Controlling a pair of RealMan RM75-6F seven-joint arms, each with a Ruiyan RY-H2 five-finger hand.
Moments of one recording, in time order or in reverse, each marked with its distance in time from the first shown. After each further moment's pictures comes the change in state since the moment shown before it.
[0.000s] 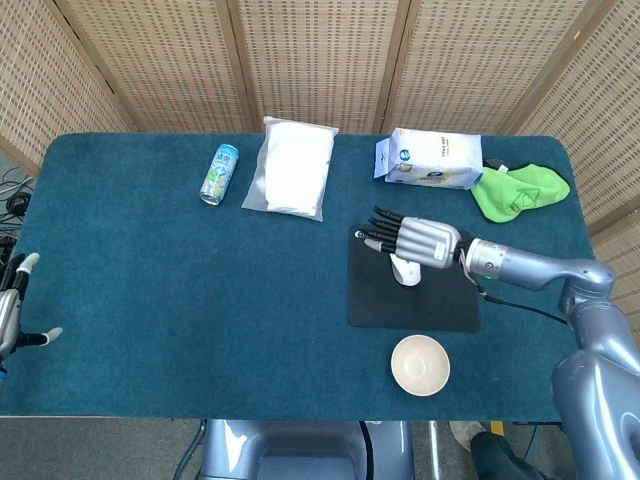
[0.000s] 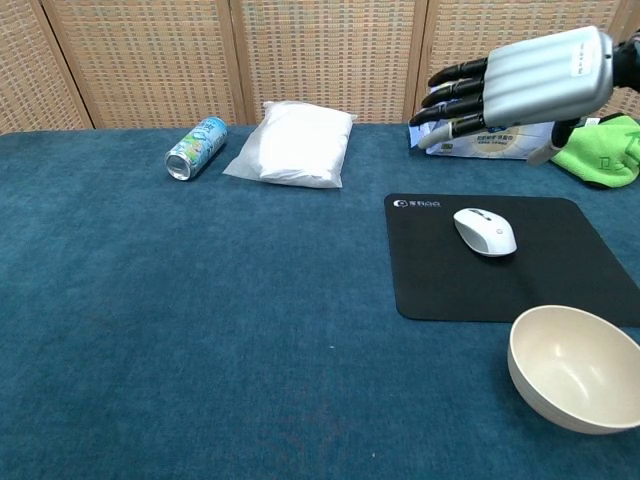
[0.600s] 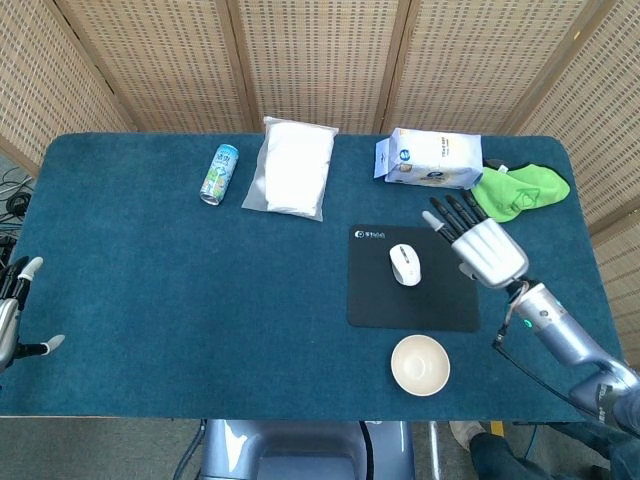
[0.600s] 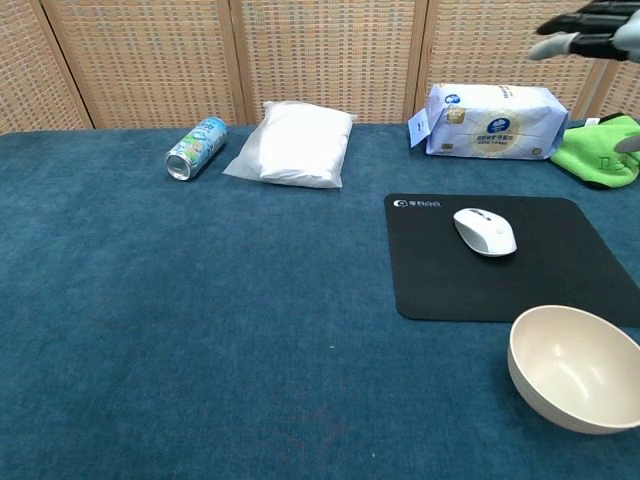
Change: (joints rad) left arm 0.060 0.034 0.044 -0.040 0.181 0.085 -0.073; right arm -0.312 0.312 0.251 -0.873 0.468 -0.021 -0.445
